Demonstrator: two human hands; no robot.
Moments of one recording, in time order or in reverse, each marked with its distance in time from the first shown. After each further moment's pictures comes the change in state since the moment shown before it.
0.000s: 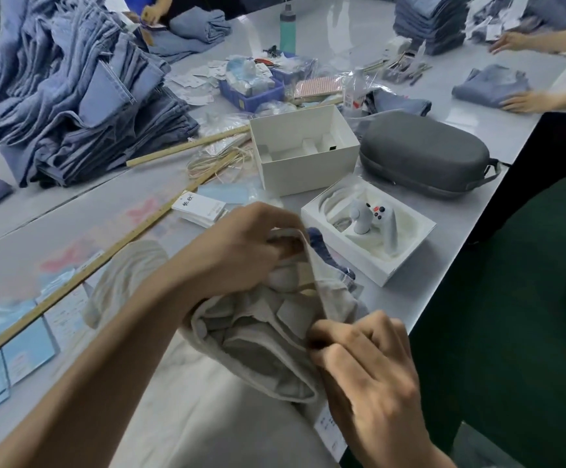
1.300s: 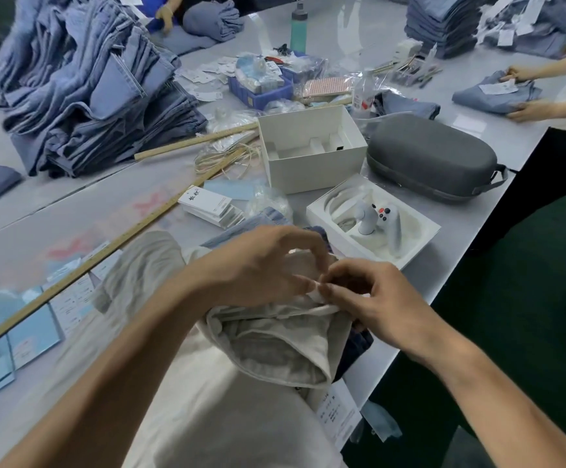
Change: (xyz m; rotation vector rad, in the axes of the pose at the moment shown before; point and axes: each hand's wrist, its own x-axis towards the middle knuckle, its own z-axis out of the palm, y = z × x) left_hand -0.006 -0.008 0.014 0.077 -0.160 0.077; right_hand 0.055 0.068 0.009 0.738 -0.685 0.688
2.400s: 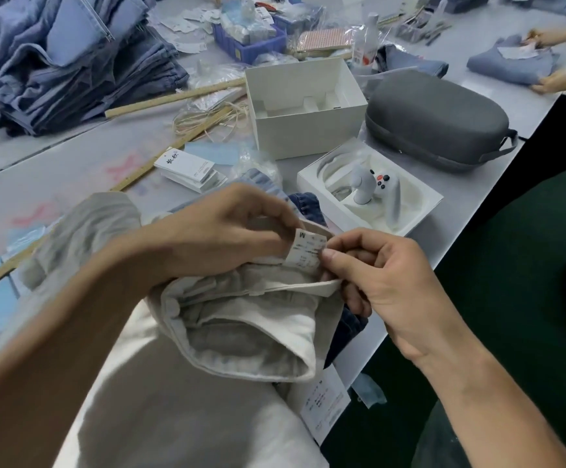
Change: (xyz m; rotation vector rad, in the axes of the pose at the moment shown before) left_hand 0.004 -0.022 0.009 -0.412 -0.040 -0.033; right_hand -0.003 0.016 0.007 0.426 0.191 0.135
